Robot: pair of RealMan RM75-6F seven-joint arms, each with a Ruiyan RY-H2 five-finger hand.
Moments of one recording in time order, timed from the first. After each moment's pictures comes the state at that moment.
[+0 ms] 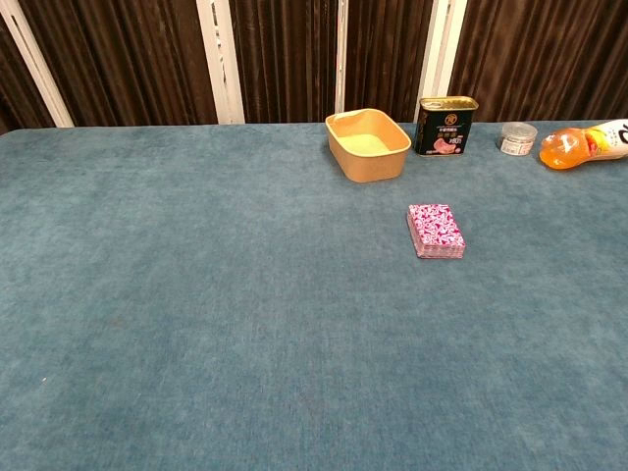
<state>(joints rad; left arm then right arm) -0.06 -1.11 0.01 -1.56 1.58 1.53 0.04 0.02 -1.13 0.00 -1.56 -1.63 1.55 -0.10</state>
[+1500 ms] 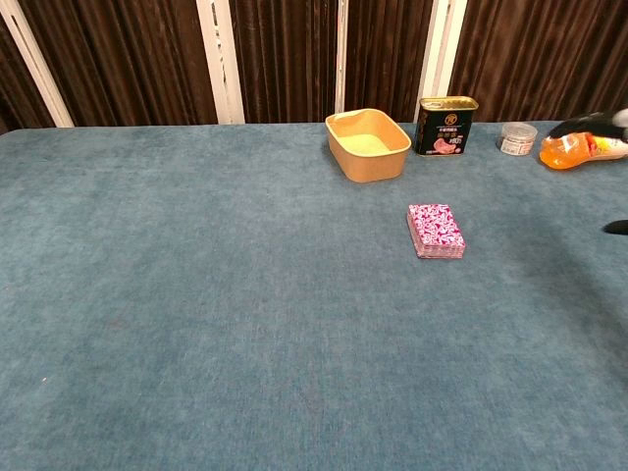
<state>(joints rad) -0.08 -1.08 -0.01 -1.58 1.55 1.49 -0.05 0.50 -1.21 0.23 -1.76 -1.04 0.98 -0.56</state>
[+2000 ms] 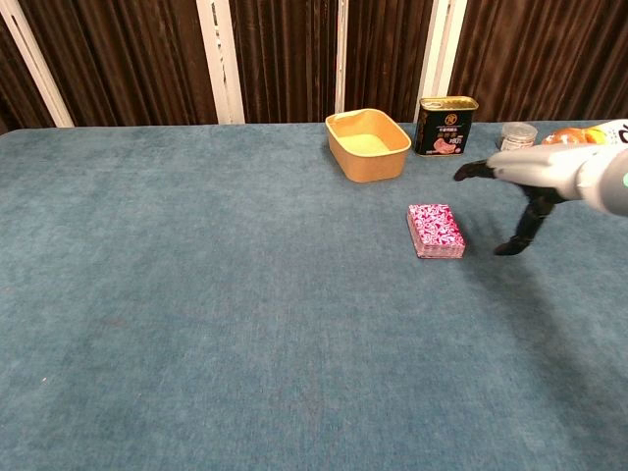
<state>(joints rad) -0.09 -1.06 -0.01 -1.59 1.53 1.44 -0.08 0.78 -1.46 0.24 -1.55 -0.63 0.86 -0.74</state>
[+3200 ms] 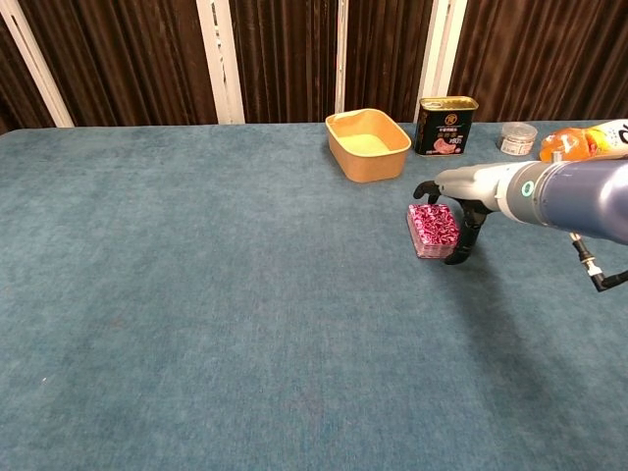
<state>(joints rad) -0.11 -1.03 0.00 -1.61 1.52 1.40 -0.11 0.99 -1.62 0.19 -1.33 -0.38 0.84 -0.77</state>
